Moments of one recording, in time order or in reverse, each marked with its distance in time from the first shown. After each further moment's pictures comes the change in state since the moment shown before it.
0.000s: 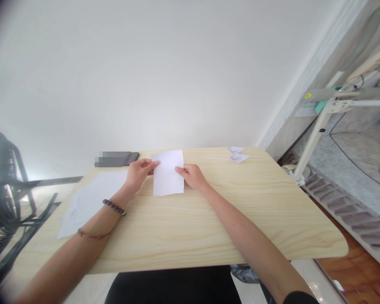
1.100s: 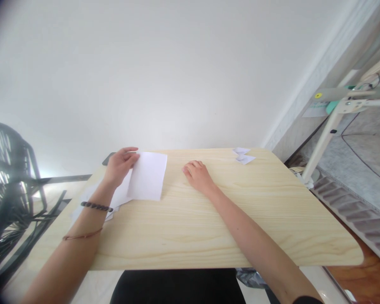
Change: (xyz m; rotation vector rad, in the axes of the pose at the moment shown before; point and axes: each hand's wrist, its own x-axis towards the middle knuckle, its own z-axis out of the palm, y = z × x) left_hand -0.001 0.040 -0.061 0.417 0.092 0.162; right_hand 0.002 0.004 -0.002 -0.680 0.058 -0.238
